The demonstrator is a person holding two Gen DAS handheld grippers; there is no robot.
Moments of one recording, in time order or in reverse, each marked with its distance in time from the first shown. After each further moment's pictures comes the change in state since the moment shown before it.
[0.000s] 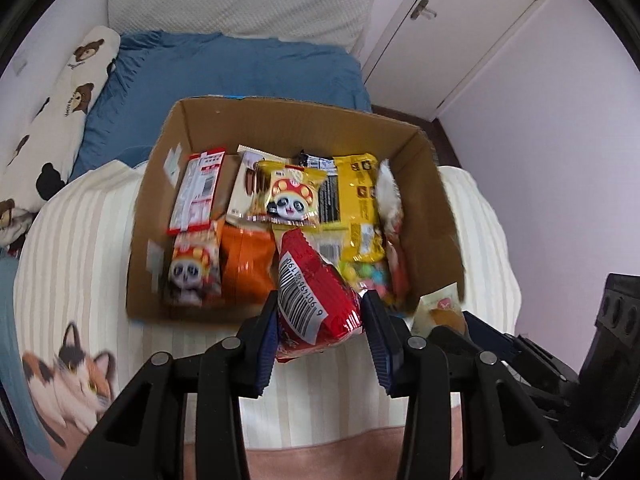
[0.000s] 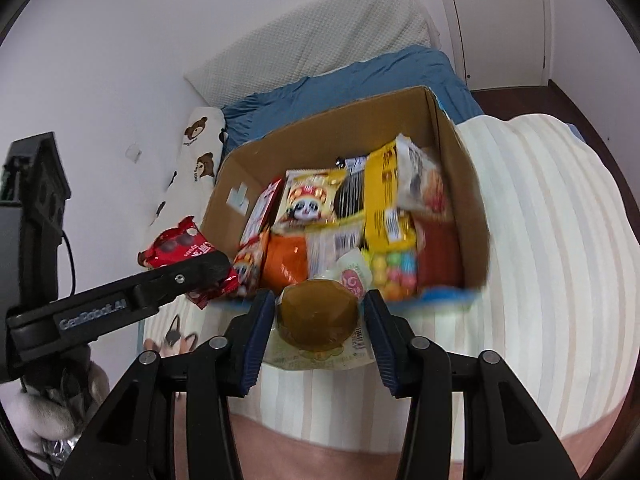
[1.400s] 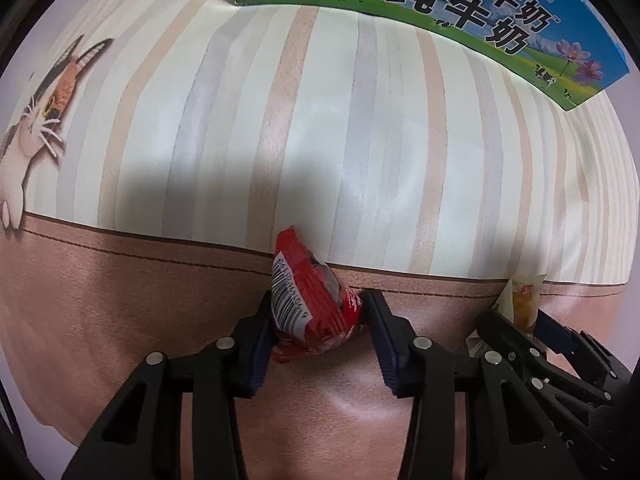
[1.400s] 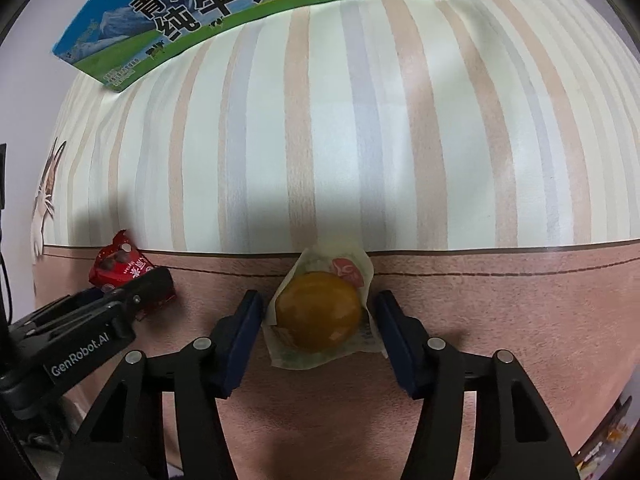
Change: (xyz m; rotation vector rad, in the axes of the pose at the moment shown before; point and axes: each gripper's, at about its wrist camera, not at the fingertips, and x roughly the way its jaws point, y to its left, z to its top) left arm 0.128 0.065 -0.249 -0.134 0.201 0.238; right arm 0.110 -0.039 -0.236 0.004 0.312 -0.259
